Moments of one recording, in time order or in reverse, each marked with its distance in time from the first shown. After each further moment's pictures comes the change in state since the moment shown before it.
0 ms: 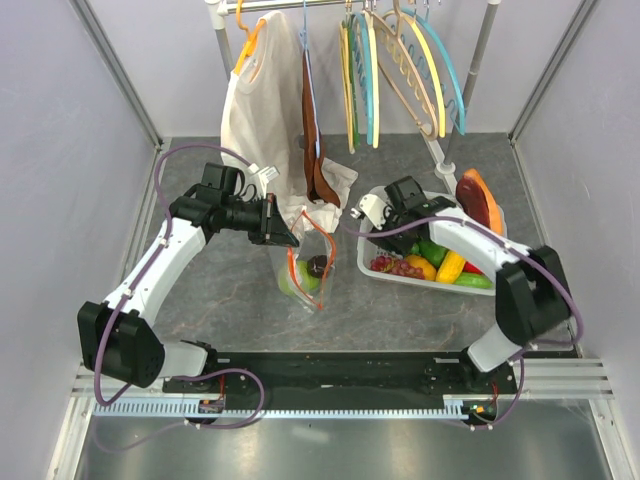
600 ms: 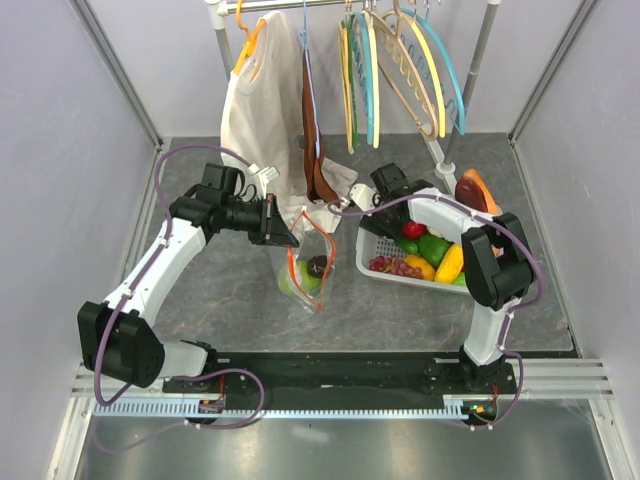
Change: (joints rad) left arm 0.000 0.000 -0.002 0.000 0.000 0.000; right arm -0.011 0.304 0.222 0.037 0.098 -0.052
